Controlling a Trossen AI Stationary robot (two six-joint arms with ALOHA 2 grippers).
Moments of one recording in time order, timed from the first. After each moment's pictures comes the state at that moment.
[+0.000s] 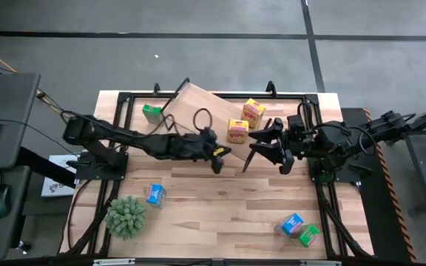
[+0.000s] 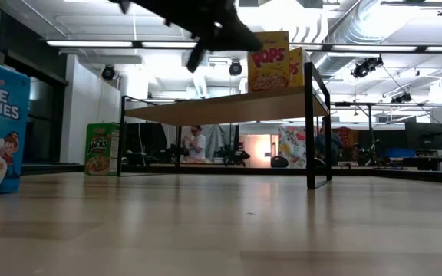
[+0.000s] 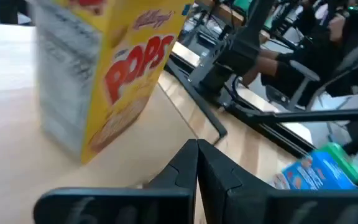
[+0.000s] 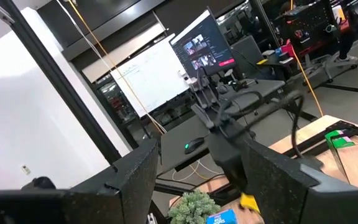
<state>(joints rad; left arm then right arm) -0.08 1.63 1.09 0.17 -0.29 -0.57 0.35 1.07 1.11 0.10 0.42 0.47</state>
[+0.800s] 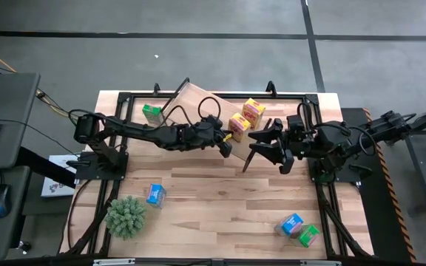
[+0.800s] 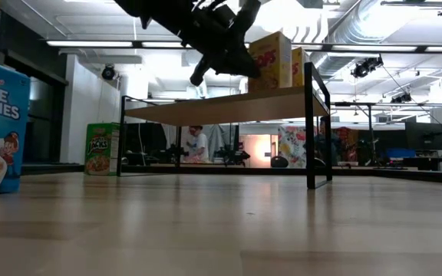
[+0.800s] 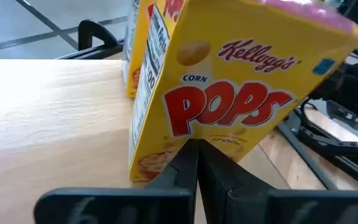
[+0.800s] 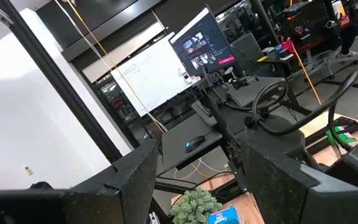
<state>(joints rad) 0.03 1.71 1.17 0.12 -0.37 -0.52 0.35 1.07 1.11 0.09 0.42 0.49</state>
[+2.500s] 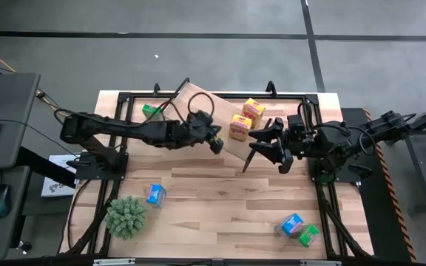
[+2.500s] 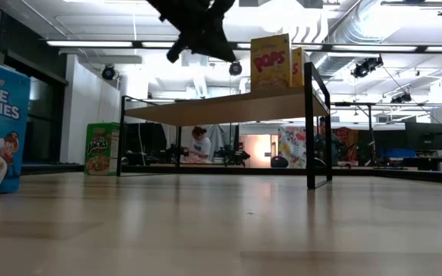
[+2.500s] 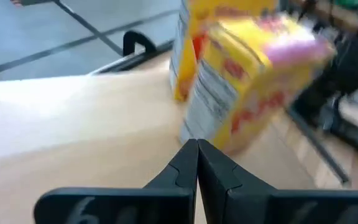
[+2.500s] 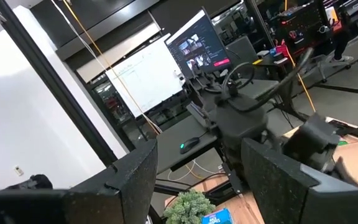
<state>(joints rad) 0.02 1.57 1.20 -0.17 -0.50 -0.52 0.35 1.07 1.11 0.09 0.44 0.47</state>
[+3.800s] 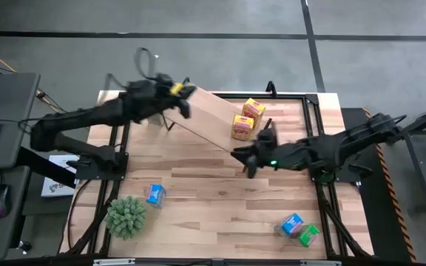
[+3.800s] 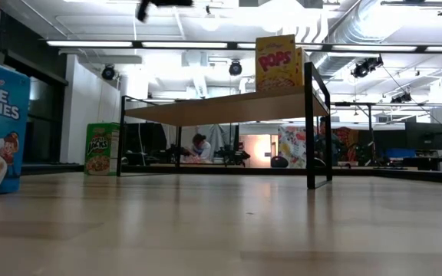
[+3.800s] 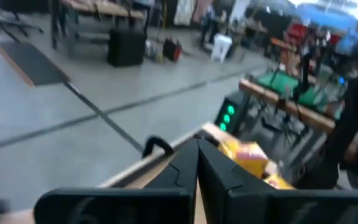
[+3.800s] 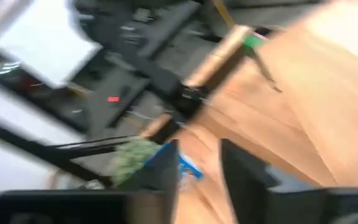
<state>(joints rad) 0.25 1.16 1.17 -0.14 -0.38 -0.31 0.35 1.31 1.21 -0.28 0.59 0.93</state>
